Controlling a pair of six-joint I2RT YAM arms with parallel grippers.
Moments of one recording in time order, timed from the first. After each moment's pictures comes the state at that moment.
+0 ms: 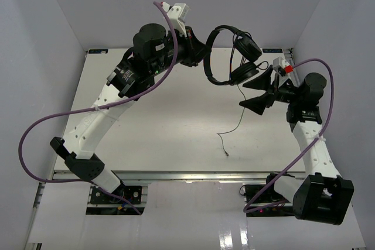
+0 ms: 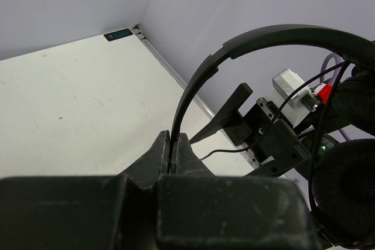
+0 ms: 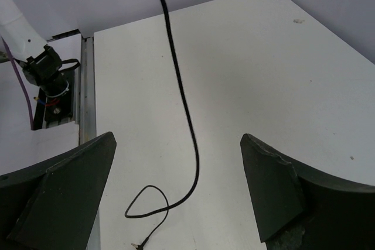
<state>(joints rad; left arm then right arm) -0.78 1.56 1.99 -0.49 0.09 -0.42 -0.09 1.08 0.83 0.38 -1.43 0.21</state>
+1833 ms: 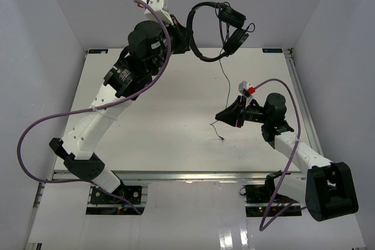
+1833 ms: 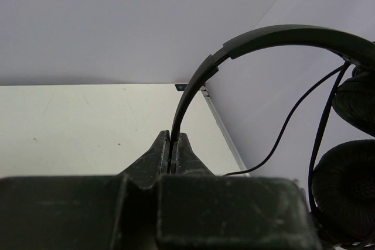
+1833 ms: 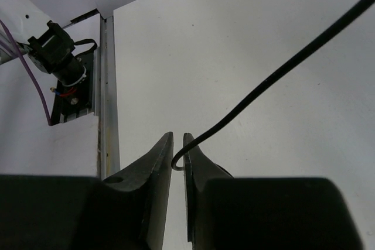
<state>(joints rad) -0.78 1.56 2.03 -0.46 -0.33 -0.45 0.26 1.12 0.51 0.55 -1.12 0.20</state>
